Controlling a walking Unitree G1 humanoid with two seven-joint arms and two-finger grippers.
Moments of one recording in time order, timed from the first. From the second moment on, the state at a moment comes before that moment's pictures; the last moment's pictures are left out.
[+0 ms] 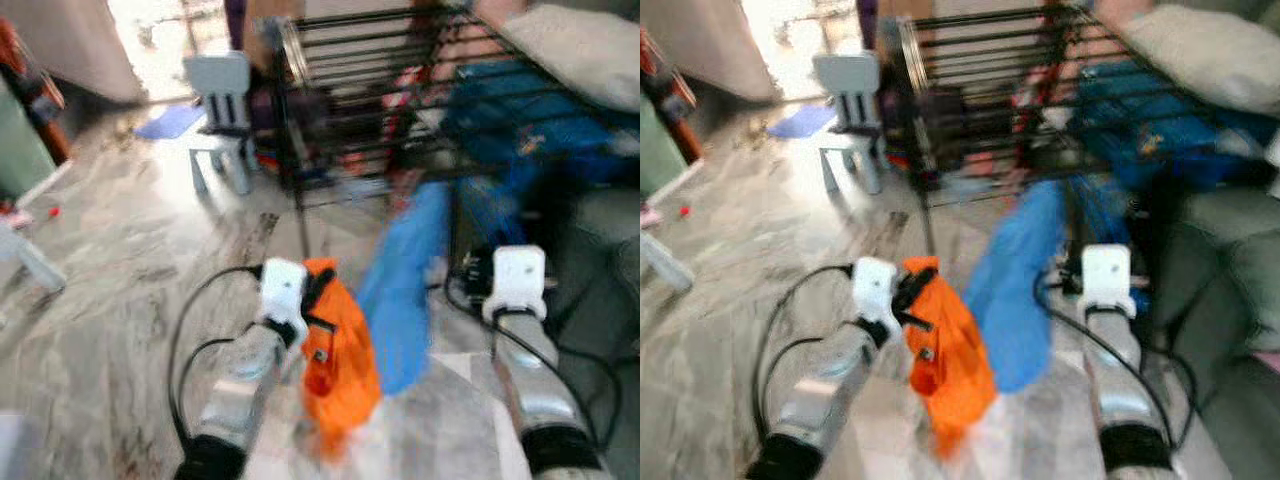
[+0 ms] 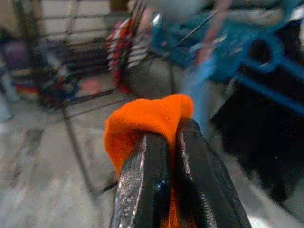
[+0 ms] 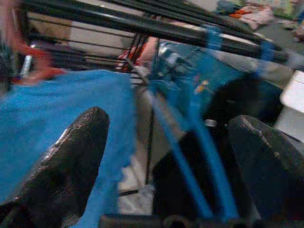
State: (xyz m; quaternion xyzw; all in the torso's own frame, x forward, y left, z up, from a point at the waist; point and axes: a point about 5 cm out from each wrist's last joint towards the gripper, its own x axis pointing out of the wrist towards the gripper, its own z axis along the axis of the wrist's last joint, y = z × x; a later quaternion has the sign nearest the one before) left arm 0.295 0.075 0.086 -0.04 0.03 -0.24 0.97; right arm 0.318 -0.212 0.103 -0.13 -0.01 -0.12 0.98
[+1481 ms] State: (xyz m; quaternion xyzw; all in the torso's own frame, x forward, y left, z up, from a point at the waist) left arm 0.291 0.076 0.086 -0.04 0.05 -0.23 0.97; right arm 0.316 -0.184 0.080 -0.10 0.04 -0.01 0.99
